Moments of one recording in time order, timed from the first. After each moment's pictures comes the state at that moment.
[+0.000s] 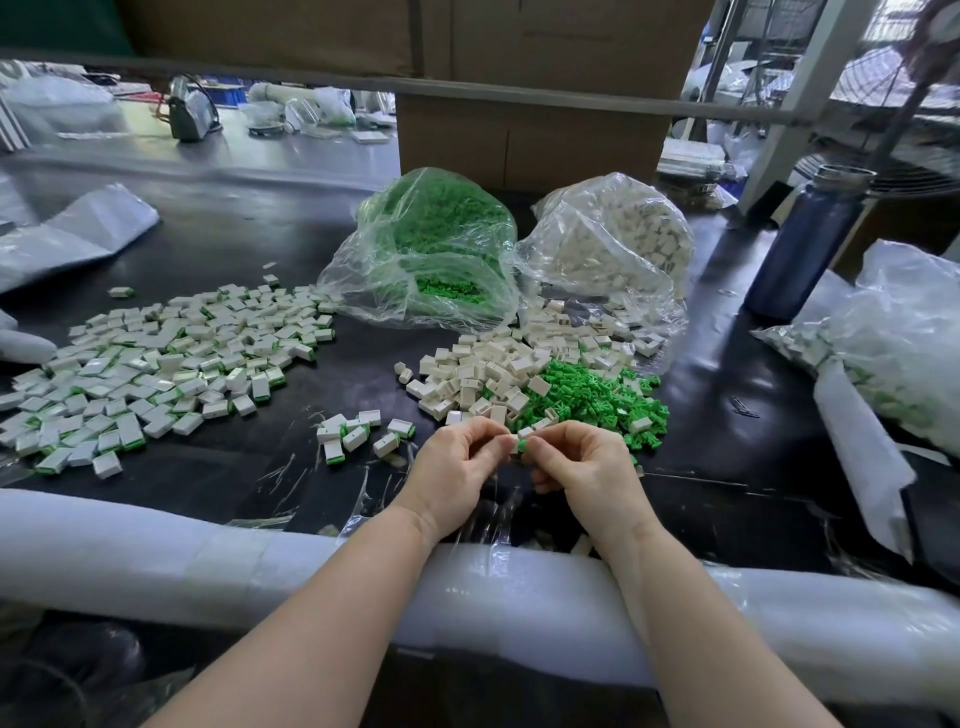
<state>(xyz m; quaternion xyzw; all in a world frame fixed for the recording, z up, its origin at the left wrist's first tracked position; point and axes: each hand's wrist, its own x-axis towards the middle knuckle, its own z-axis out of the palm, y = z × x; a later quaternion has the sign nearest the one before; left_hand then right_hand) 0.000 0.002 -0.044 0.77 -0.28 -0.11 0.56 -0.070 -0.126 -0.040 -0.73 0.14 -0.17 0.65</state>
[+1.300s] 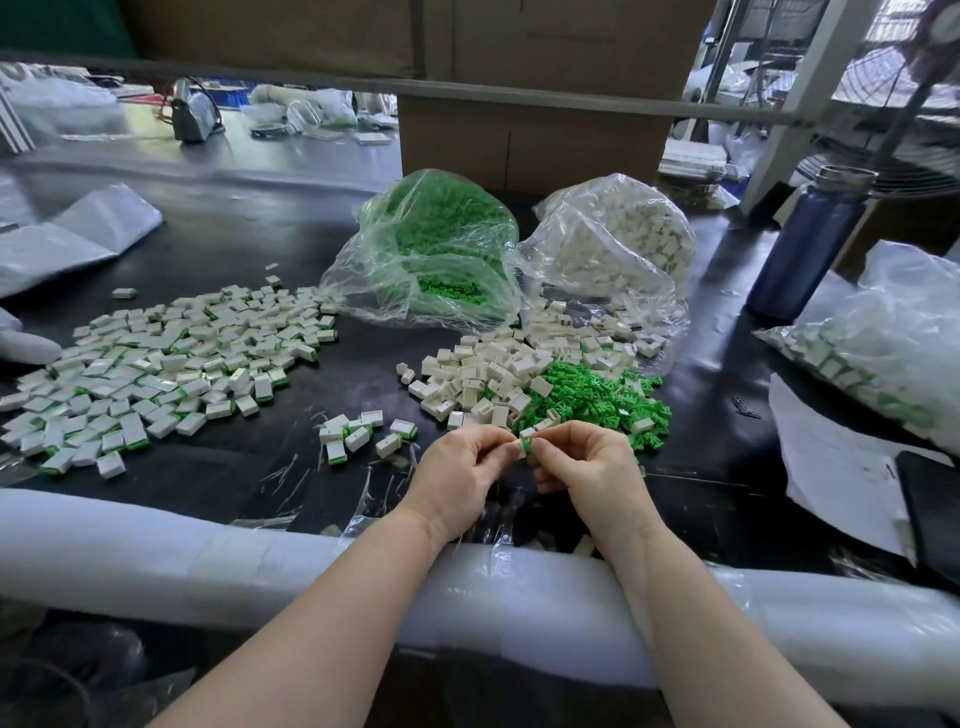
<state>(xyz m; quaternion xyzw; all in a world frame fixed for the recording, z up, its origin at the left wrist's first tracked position) 0.000 0.000 -0.048 0.80 -0.28 -0.09 0.52 -0.069 -0.127 -0.042 -0.72 0.15 -0.18 0.66</state>
